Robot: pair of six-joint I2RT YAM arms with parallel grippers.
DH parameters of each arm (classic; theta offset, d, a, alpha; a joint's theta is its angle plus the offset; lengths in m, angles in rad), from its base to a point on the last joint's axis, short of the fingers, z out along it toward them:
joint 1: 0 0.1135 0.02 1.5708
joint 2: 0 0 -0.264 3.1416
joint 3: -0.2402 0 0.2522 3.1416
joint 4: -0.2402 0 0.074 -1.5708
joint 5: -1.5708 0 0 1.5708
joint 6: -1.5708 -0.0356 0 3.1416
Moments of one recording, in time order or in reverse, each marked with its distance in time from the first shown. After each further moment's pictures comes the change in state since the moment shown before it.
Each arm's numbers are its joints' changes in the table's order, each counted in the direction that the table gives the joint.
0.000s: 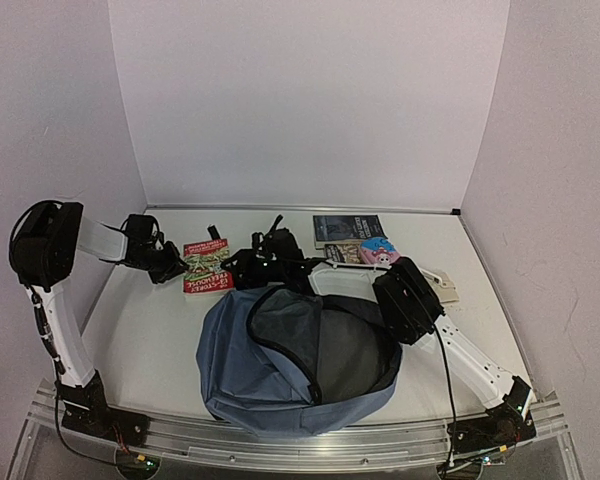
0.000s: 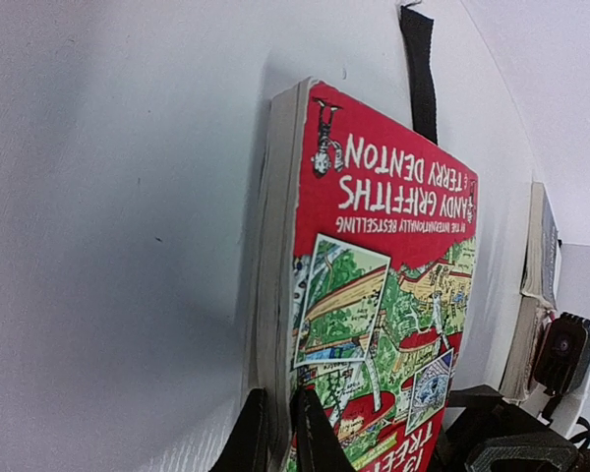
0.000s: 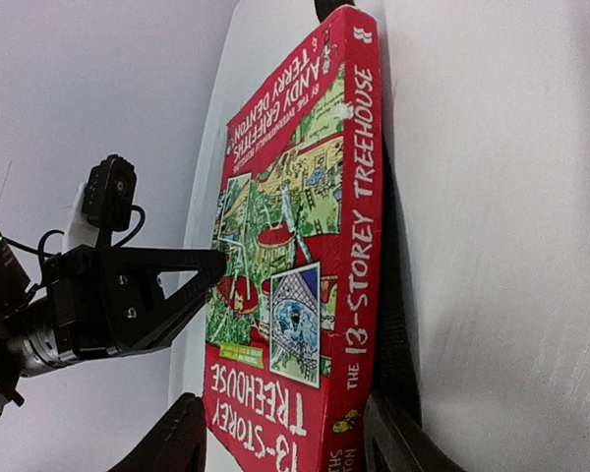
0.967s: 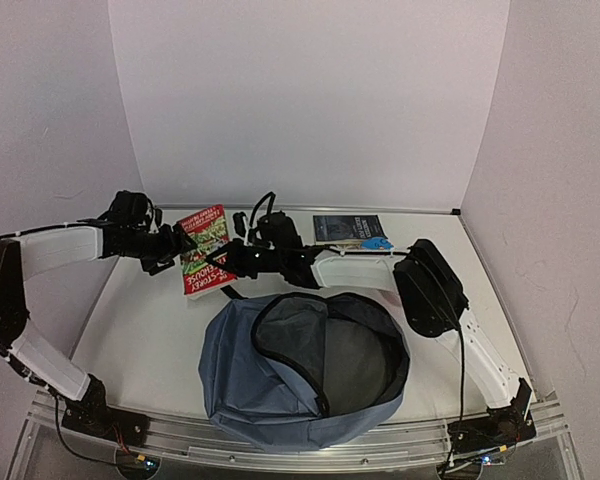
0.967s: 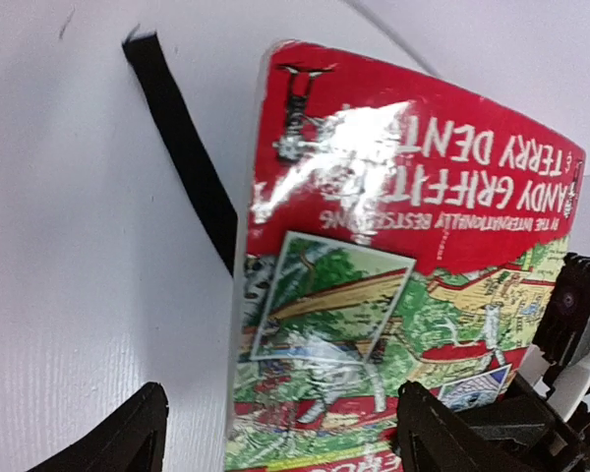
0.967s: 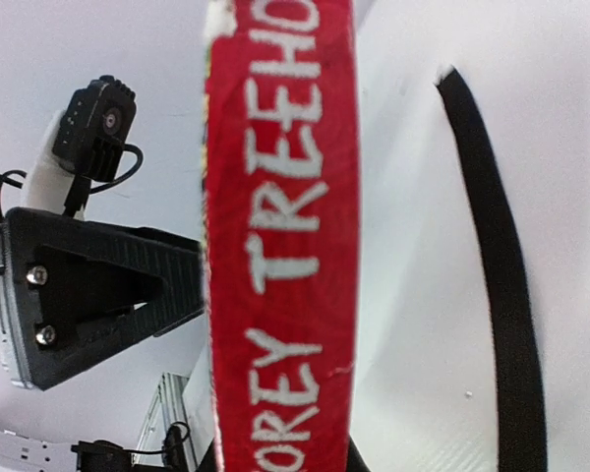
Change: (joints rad) left arm -0.132 0.462 0.068 -0.312 0.112 -0.045; right arm 0.063 0.296 0.272 0.075 0.036 0.198
